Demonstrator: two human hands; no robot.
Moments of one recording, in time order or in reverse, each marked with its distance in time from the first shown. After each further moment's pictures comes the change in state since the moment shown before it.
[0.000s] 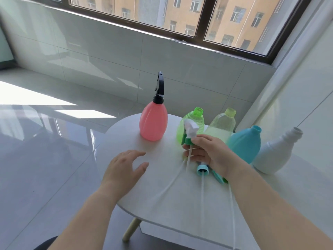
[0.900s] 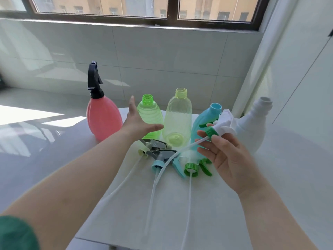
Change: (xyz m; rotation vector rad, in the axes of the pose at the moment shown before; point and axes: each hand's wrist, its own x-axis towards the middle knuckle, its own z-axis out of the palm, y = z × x) left_hand 0.127 0.110 0.102 -0.240 -0.133 -0.192; right_hand -0.035 0.057 -0.132 0.610 0.069 -0.315
